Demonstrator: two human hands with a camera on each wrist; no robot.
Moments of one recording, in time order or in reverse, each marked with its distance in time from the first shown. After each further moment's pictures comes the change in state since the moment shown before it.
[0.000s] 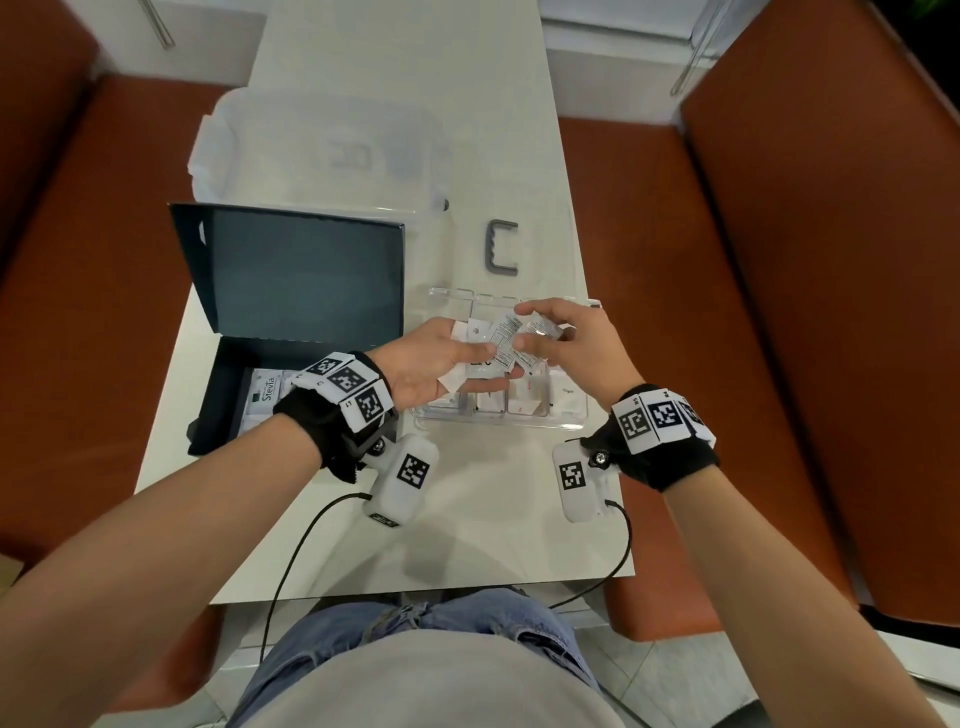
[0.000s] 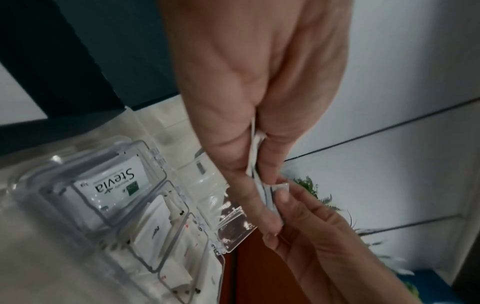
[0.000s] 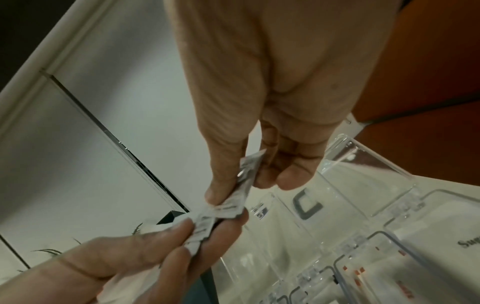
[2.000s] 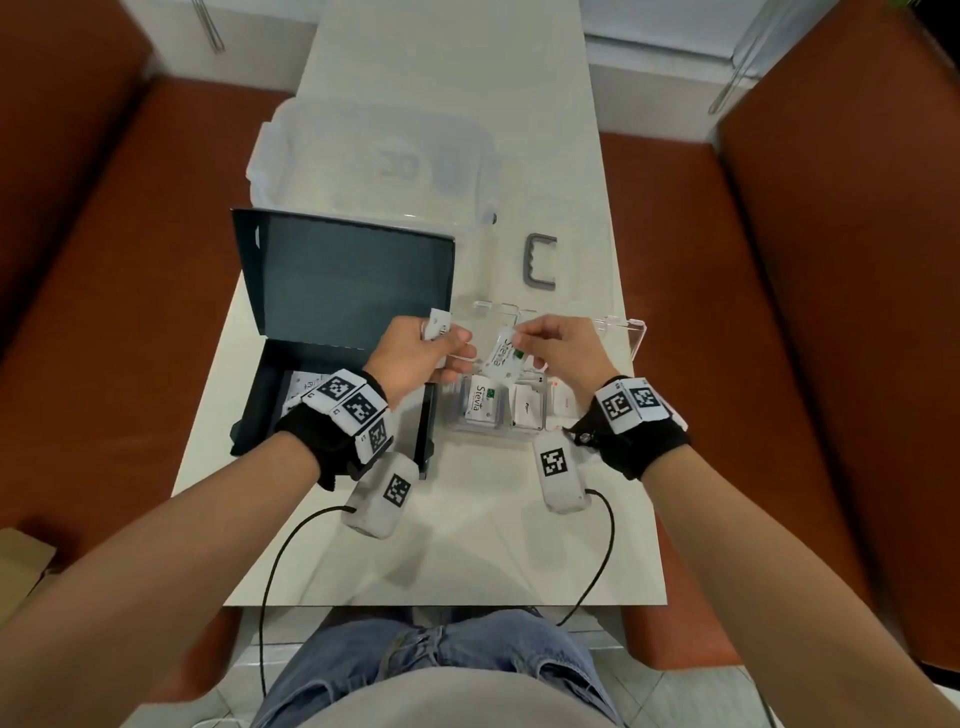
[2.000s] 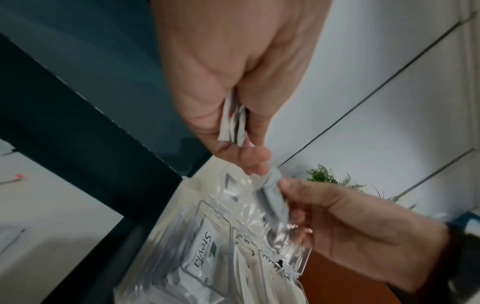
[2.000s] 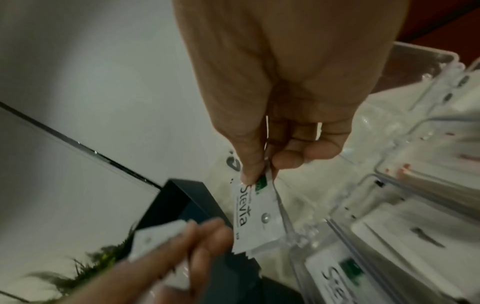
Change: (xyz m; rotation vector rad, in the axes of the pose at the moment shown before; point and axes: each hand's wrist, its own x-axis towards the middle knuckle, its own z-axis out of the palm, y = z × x) left_hand -0.007 -0.005 -0.062 0.292 0.481 0.232; right_hand 0.047 0.000 0.056 0.152 0.035 0.144
